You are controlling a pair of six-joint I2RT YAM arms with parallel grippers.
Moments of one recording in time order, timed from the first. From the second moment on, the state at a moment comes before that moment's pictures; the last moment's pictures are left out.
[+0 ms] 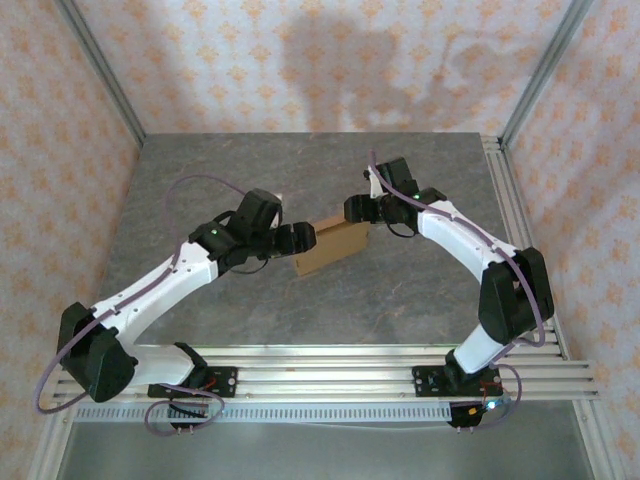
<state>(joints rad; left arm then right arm) -0.58 1.28 1.07 -0.61 0.11 -0.77 0.44 1.61 1.24 -0.50 -0.19 0.31</state>
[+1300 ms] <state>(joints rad) -0.49 1.37 0.92 -0.38 0.10 -0.88 0.36 1.56 1.07 -0.28 -0.37 0.42</state>
